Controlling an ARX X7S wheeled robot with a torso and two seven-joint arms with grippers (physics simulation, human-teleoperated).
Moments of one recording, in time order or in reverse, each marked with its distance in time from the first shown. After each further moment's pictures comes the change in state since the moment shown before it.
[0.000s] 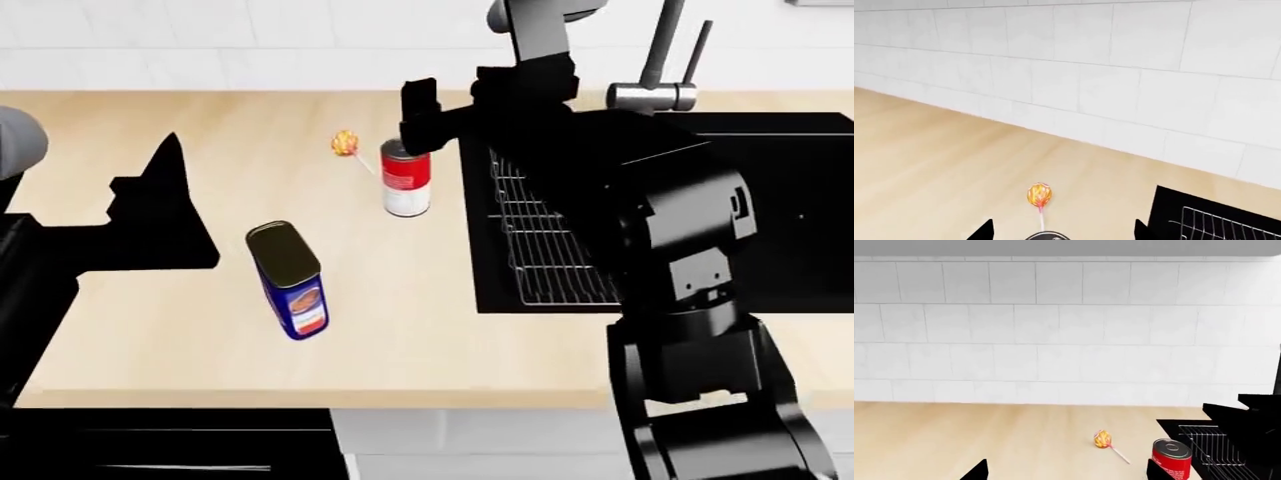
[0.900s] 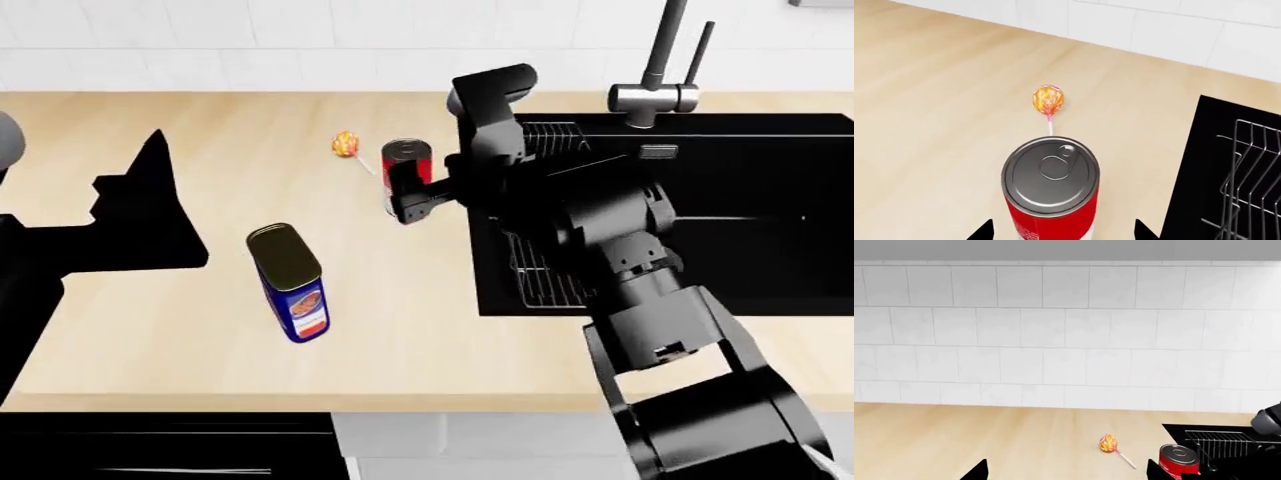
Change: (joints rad) left arm 0.014 -0.058 0.020 0.027 0.016 0.073 0.014; right arm 0.076 -0.037 -0.195 0.464 0.018 -0.103 -0.124
